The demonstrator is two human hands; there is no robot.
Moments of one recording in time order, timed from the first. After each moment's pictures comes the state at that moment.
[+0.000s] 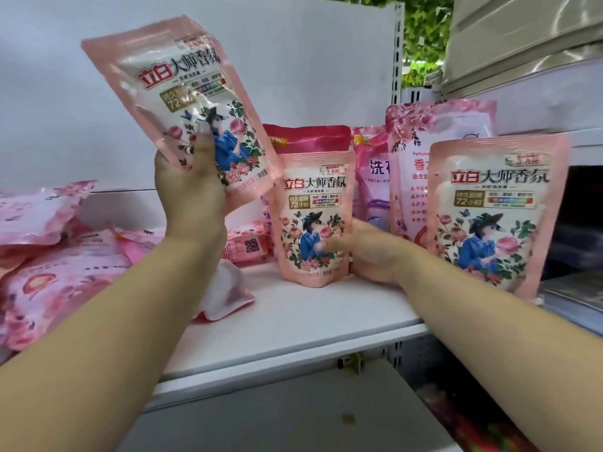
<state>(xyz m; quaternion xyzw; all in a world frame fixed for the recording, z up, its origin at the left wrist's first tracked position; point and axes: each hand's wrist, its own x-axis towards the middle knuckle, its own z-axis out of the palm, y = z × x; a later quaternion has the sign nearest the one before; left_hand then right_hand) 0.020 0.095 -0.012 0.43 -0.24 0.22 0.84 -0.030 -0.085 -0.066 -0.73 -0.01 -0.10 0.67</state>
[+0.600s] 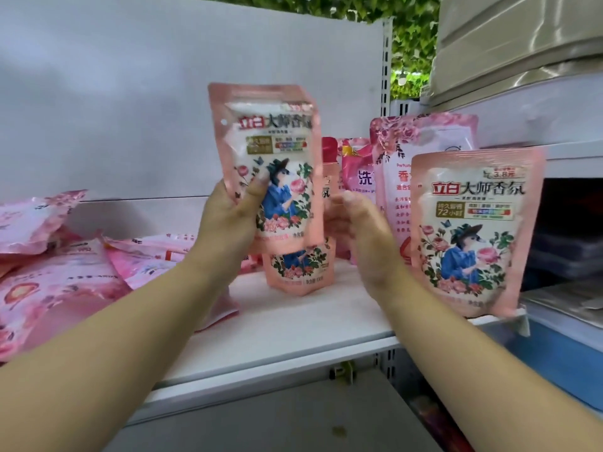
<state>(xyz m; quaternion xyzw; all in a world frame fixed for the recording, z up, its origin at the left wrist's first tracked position) 0.006 0.070 -0.035 0.54 -0.37 0.11 0.75 -0.057 -0.067 -0.065 -0.67 -0.10 -0.38 0.63</state>
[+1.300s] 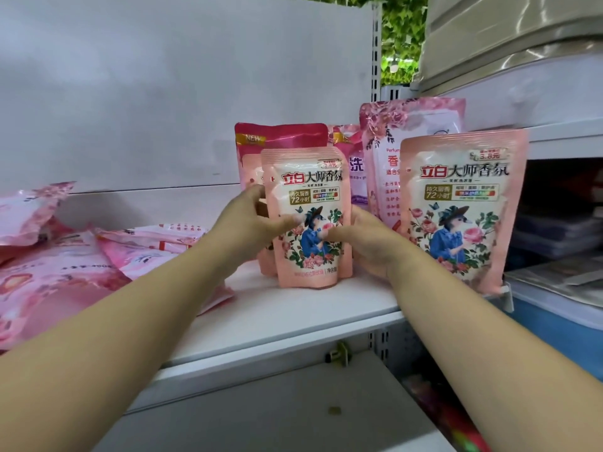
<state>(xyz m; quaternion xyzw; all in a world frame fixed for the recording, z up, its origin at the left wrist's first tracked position) 0.006 0.065 -0.043 0.76 -0.35 0.05 0.55 -0.063 -0.084 -0.060 -0.74 -0.01 -0.19 0.65</state>
